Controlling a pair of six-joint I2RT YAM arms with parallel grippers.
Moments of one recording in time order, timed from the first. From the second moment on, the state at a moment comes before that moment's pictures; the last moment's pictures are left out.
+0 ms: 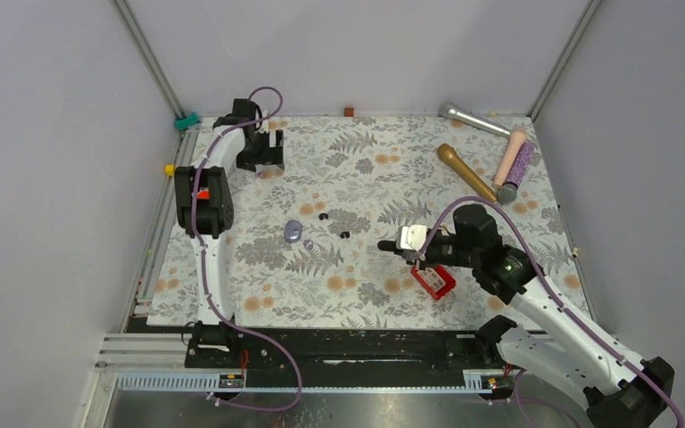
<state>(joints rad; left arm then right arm) -0.03 2.35 2.04 -0.77 0.14 -0.07 0.62 0.81 0.70 -0.40 -0.54 -0.75</state>
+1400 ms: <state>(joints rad) -0.38 2.27 1.86 -0.77 0.39 -0.08 0.59 0.78 0.70 -0.40 -0.57 -0.71</state>
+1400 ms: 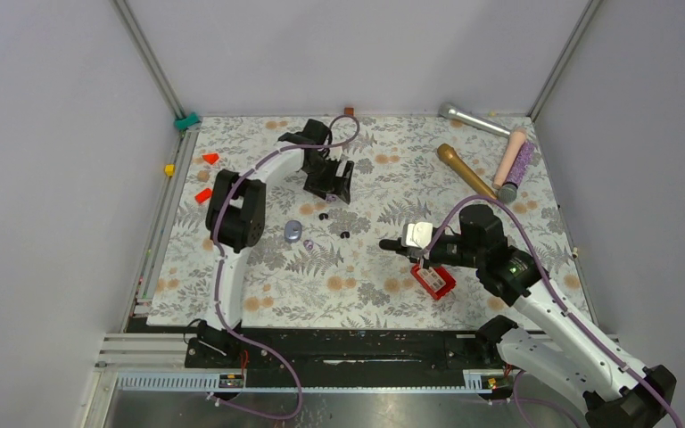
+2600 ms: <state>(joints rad) -0.33 1.45 1.32 -0.63 1.27 0.33 0.49 1.12 0.77 0.24 -0.73 0.29</state>
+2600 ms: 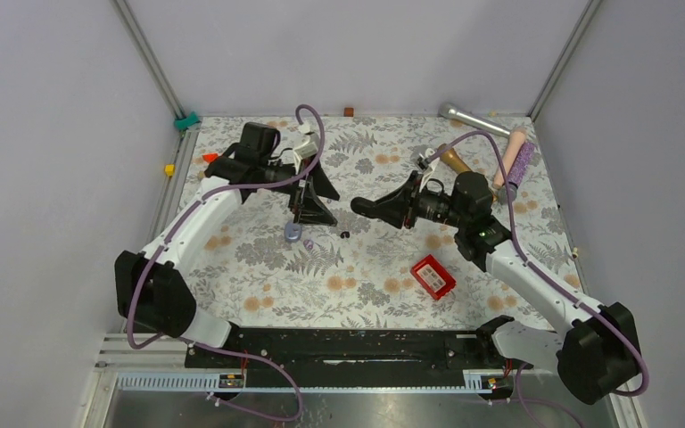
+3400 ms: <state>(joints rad) -0.48 1.52 1.31 -0.35 1.28 0.01 0.45 1.10 0.57 0.80 -0.78 0.61</state>
